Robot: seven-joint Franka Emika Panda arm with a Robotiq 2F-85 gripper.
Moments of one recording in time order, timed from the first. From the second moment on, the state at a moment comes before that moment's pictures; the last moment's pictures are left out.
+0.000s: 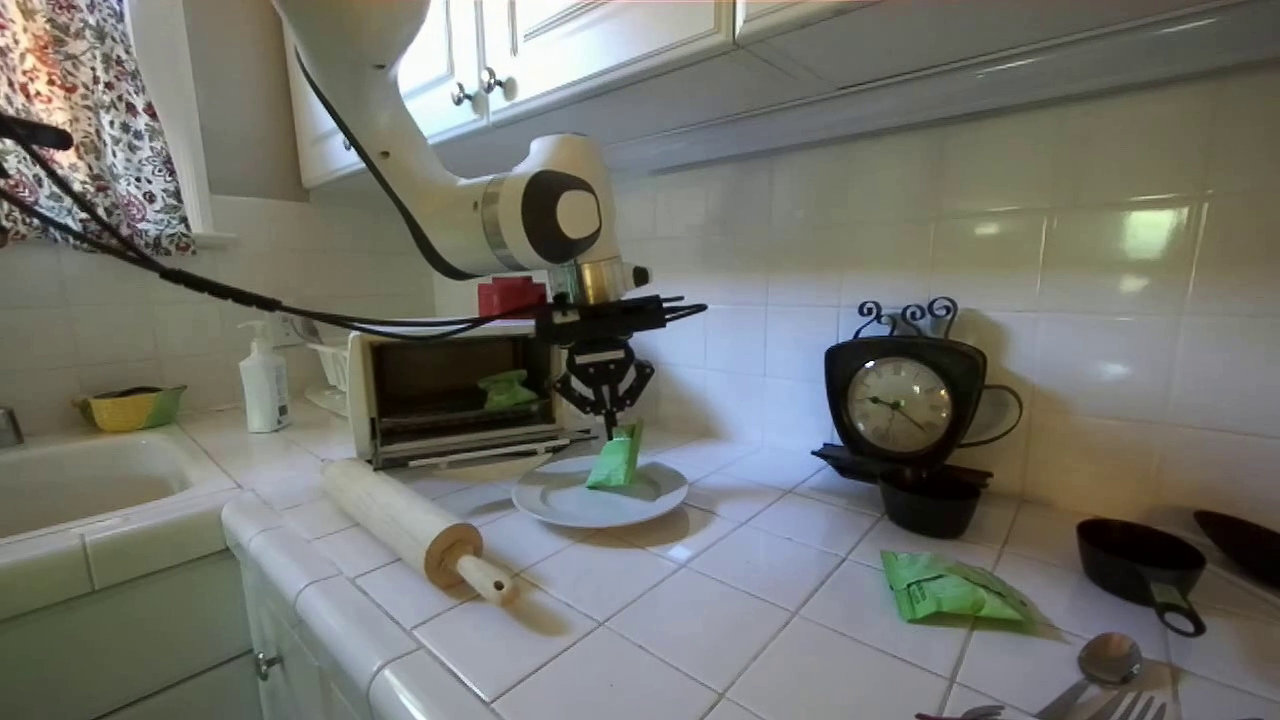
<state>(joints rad) -0.07 0.41 0.10 -1.89 -0.15 2.50 -0.55</state>
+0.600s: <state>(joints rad) -0.08 0.41 0.12 -1.95 -0.05 2.55 -0.54</state>
